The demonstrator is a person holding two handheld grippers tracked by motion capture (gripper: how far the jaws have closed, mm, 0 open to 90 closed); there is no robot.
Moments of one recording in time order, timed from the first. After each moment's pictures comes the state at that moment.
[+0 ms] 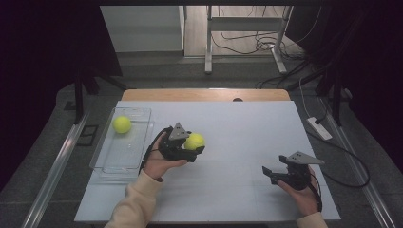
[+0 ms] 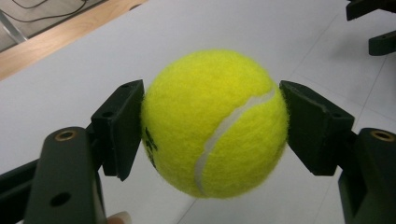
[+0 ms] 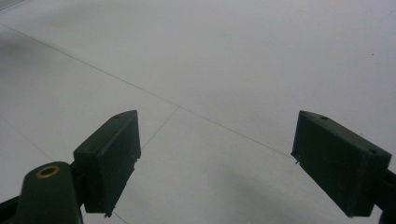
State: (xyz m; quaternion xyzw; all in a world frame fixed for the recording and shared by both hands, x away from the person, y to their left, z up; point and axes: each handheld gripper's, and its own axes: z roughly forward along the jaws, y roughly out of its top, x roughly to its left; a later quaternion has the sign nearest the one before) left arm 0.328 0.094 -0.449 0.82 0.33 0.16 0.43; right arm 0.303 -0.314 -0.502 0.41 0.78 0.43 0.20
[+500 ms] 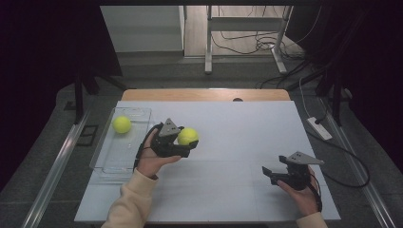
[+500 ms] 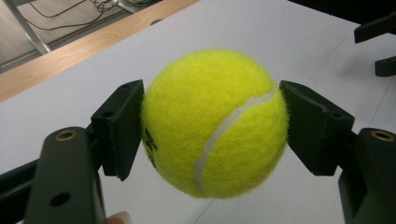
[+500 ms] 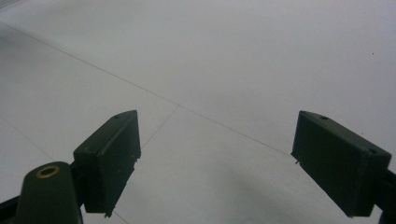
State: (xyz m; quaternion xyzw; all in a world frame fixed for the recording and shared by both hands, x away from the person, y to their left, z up) left arm 0.327 0.113 -0.439 0.80 0.35 0.18 0.45; right arm 0.302 -0.313 -0.502 0.41 0.78 0.42 0.20
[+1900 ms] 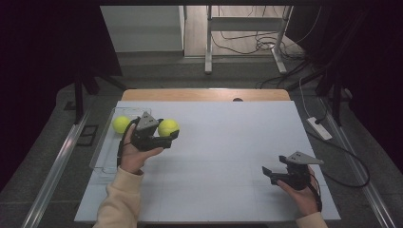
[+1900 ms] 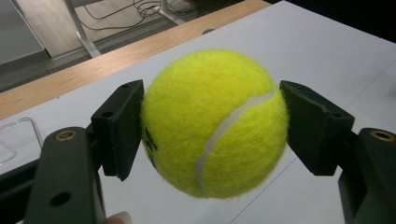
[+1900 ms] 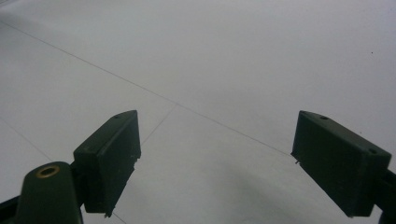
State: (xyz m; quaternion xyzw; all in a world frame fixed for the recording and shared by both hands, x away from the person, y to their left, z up) left arm 0.328 0.160 -0.428 0.76 0.41 0.22 0.45; right arm 0.303 -0.313 -0.503 0.41 0.78 0.42 0.20
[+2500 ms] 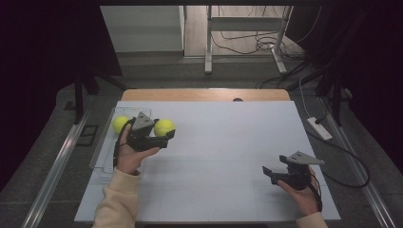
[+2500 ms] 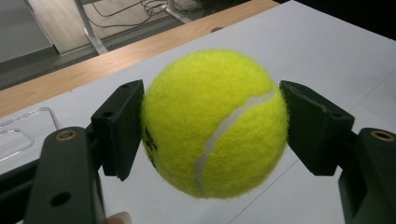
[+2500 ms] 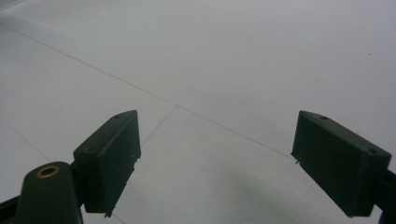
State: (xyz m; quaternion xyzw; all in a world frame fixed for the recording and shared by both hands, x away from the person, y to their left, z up) left arm 0.325 0.171 -0.427 0.76 0.42 0.22 0.45; right arm 0.303 -0.314 -0.502 0.41 0.78 0.42 0.20
